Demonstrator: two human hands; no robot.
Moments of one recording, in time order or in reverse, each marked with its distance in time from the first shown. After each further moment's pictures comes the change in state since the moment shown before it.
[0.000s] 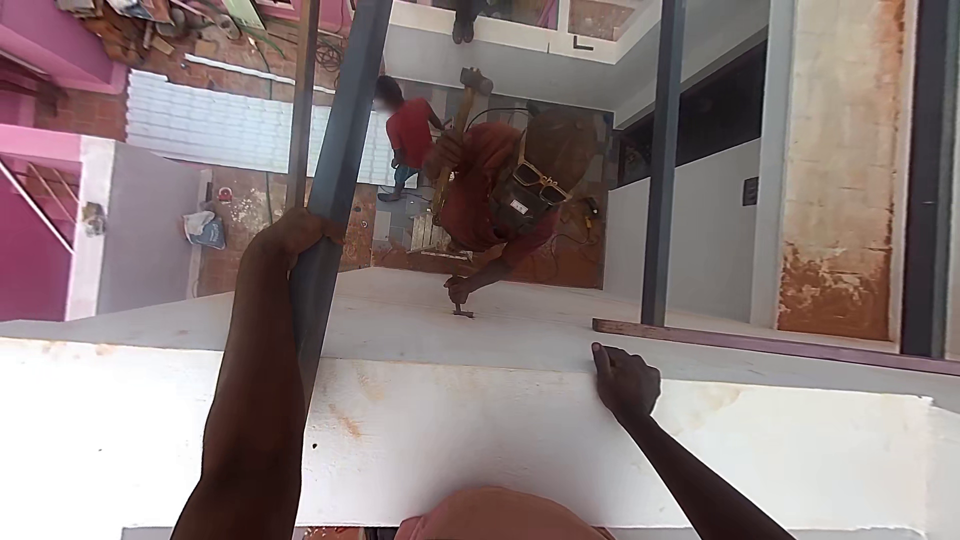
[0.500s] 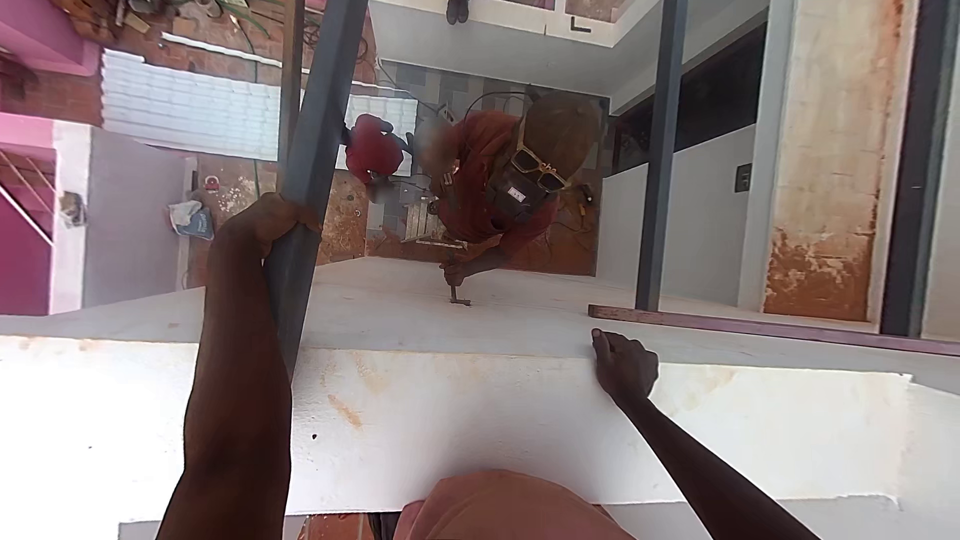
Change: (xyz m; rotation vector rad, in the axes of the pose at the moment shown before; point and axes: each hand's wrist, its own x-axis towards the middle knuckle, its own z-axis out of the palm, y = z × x) left_hand 0.006 -0.013 -0.020 0.024 0.006 0.006; right_hand -0.001 -0.002 -0.009 -0.007 -0.073 0.023
